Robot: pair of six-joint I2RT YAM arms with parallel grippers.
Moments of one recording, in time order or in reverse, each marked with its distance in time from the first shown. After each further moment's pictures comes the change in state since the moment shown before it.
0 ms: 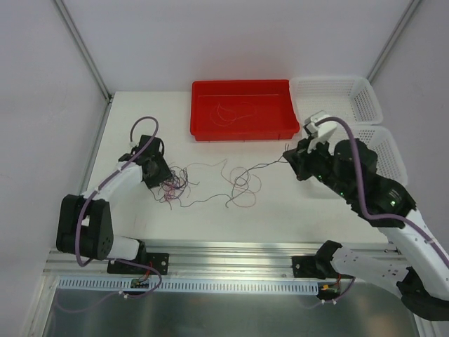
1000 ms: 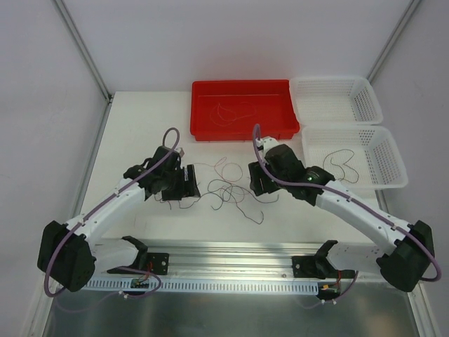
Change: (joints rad) left arm -0.304 -0.304 -0.029 -0.124 0.278 0.080; right arm -0.031 0.302 -0.382 0.168 -0.109 0.204
